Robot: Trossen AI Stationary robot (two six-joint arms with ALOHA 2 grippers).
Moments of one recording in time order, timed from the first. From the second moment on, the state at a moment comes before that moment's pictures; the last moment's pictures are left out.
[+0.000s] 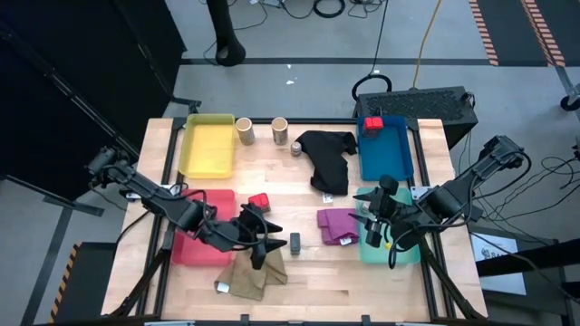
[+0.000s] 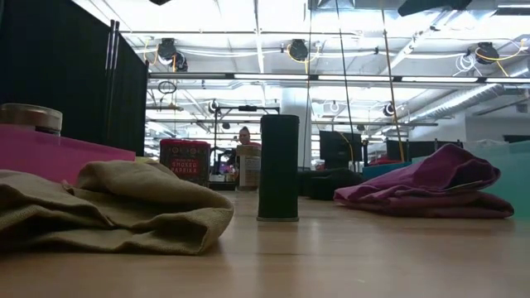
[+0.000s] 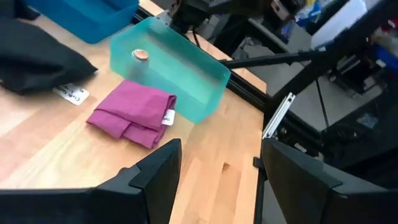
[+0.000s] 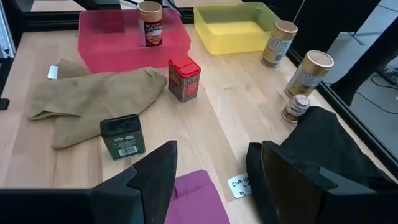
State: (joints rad) left arm -0.51 1.45 1.13 -0.13 -0.48 -0.83; right arm 0.64 1.12 1.04 -0.76 0.80 0.62
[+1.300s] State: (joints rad) left arm -0.46 1.74 1.64 -0.70 -0.39 -1.08; right arm 0.66 1.08 1.04 -1.00 0.75 0.80
